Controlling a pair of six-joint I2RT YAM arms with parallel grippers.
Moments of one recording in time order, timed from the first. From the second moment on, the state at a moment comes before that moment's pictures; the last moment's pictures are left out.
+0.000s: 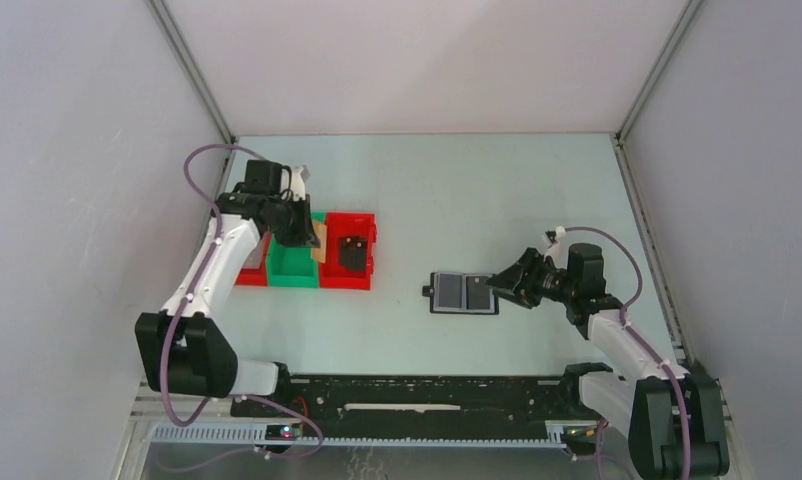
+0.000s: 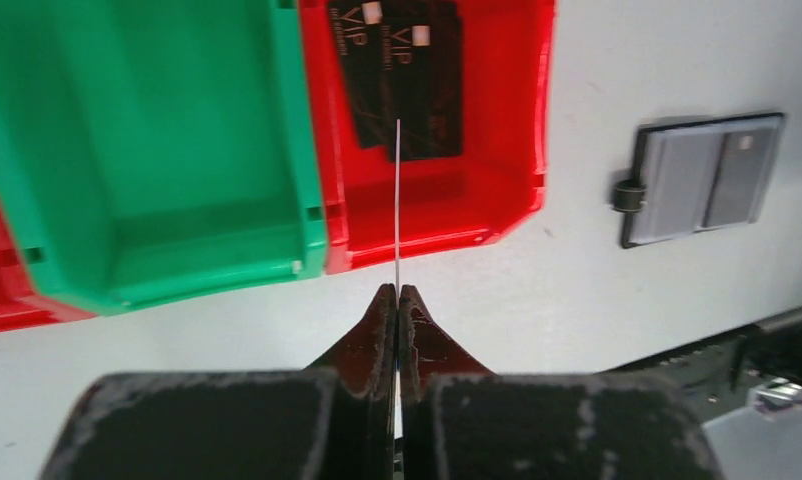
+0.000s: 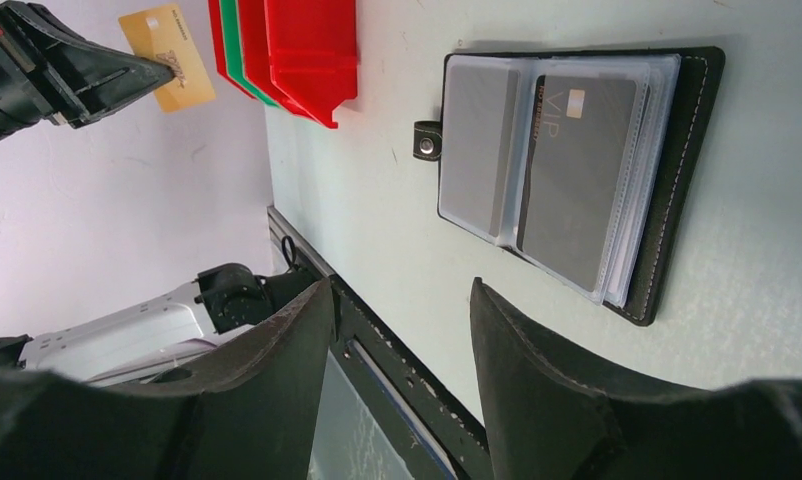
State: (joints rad) left arm -0.09 1.36 1.19 -0.87 0.29 -0.17; right arm 0.05 1.00 0.34 0.06 -0.82 0.80
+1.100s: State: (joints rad) left arm 0.08 1.76 1.32 -0.82 0.25 0.00; right arm 0.05 0.99 0.34 0.00 -0.80 0.78
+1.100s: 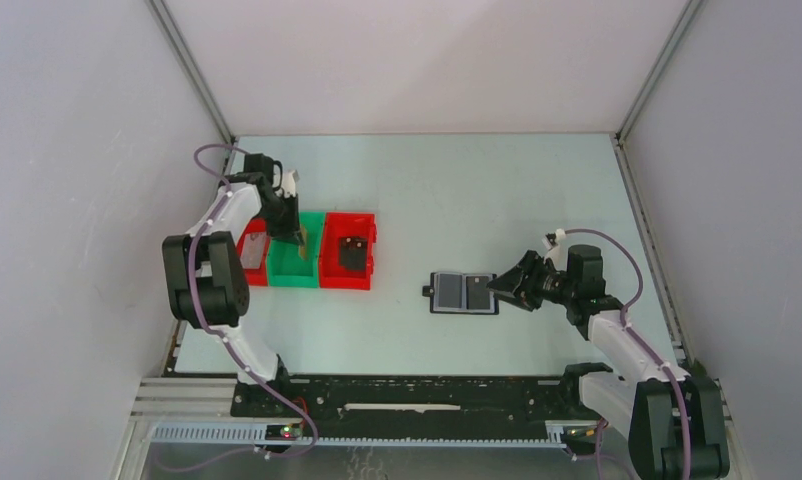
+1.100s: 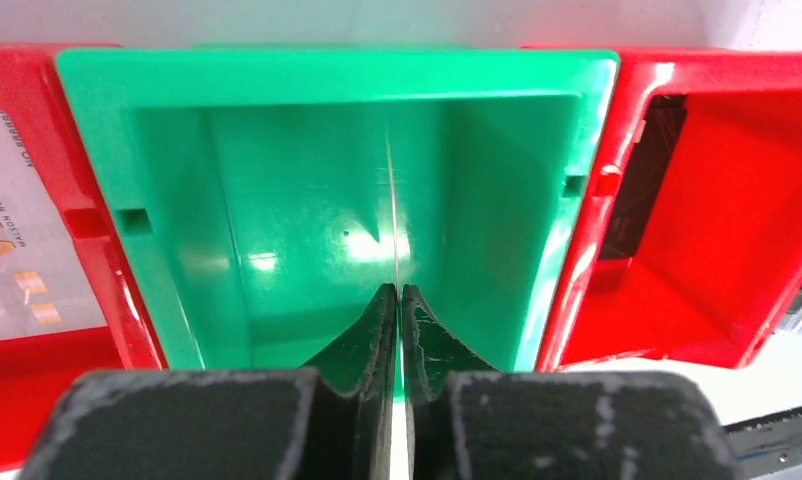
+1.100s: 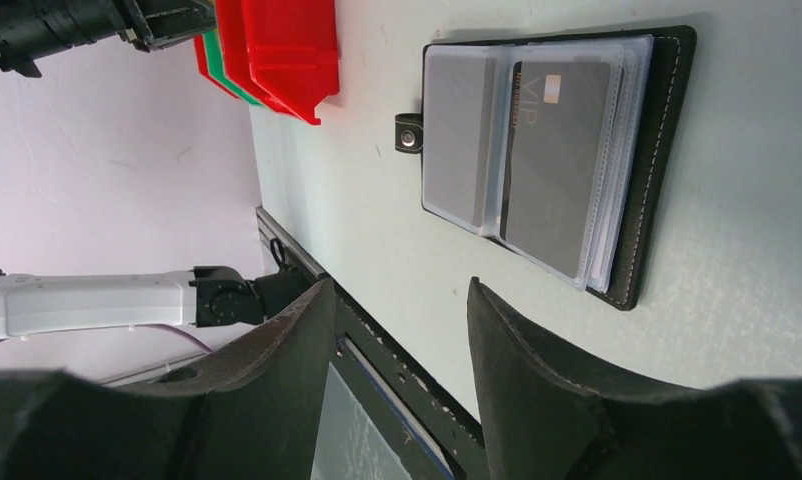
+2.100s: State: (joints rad) left arm -0.31 1.27 1.33 -0.79 0.07 -0.17; right arm 0.15 1.02 0.40 -0.08 -0.64 0.78
